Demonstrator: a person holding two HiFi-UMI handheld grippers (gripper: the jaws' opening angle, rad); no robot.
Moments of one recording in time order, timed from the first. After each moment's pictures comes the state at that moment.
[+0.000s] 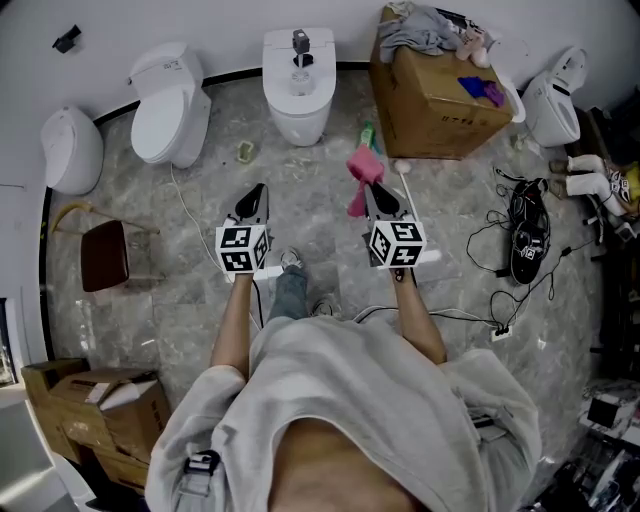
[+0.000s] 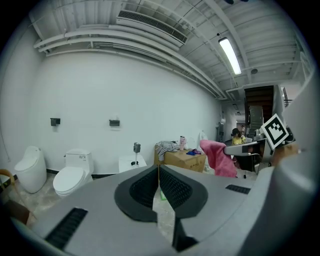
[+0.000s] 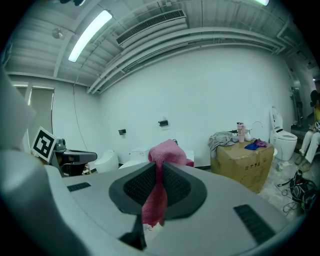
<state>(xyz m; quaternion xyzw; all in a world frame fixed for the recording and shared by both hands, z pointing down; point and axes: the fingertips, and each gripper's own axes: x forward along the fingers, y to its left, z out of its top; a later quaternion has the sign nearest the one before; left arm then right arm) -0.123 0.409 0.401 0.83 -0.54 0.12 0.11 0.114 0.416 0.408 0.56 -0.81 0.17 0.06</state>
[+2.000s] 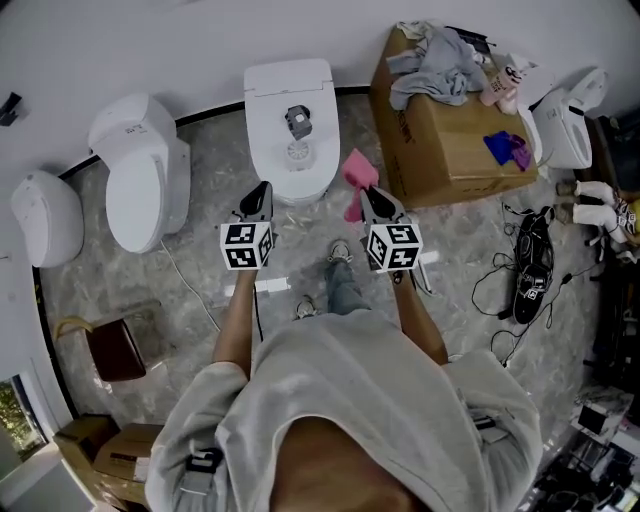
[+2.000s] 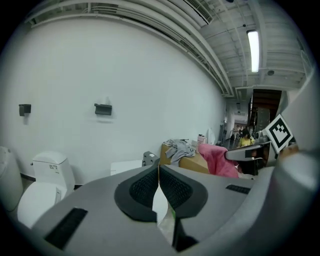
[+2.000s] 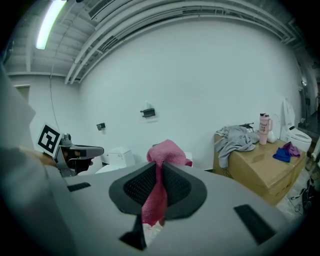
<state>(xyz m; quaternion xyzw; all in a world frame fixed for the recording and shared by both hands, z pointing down) -0.122 -0.040 0.456 0.85 -0.49 0.14 0.15 0.094 -0.001 0.464 0.57 -0.79 0.21 0.11</state>
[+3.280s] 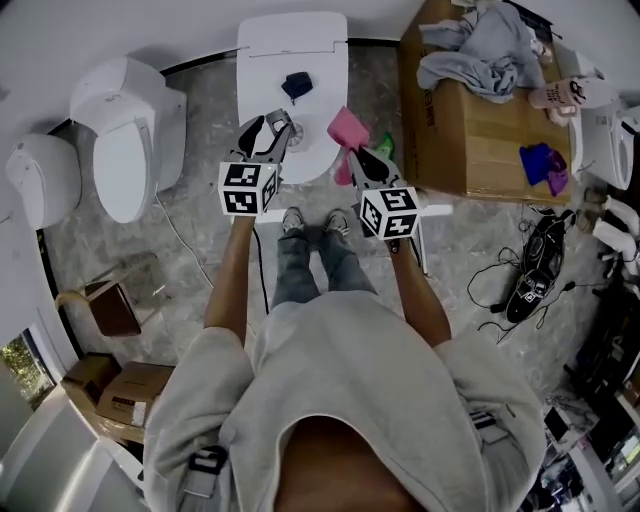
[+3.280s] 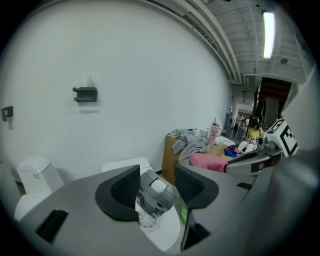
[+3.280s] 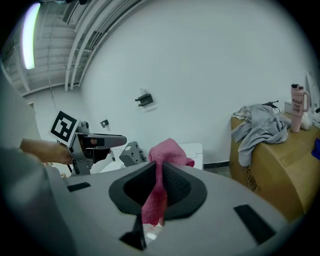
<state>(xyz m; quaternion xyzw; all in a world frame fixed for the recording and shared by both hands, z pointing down) -0.042 -0.227 0.504 0.83 -0.49 0.21 0.17 0.109 -0.167 0.536 0.48 -0.82 0.28 0.13</state>
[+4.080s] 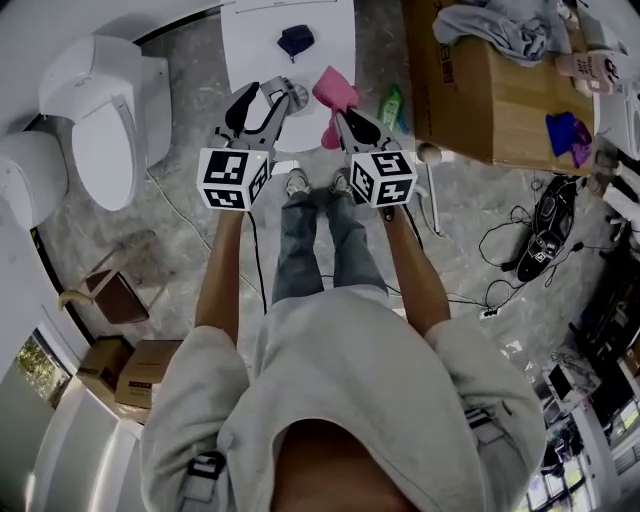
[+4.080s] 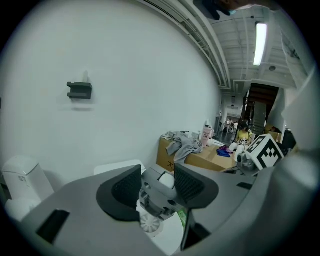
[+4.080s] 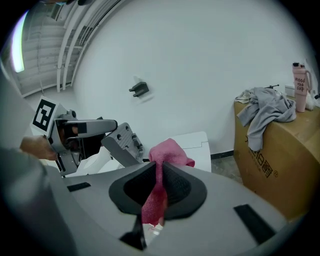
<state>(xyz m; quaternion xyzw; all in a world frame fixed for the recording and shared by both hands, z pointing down) -0.056 -0.236 0.517 0.87 -0.44 0.18 0.16 0.056 -0.187 0.600 0.48 -0.80 0.33 0.13</state>
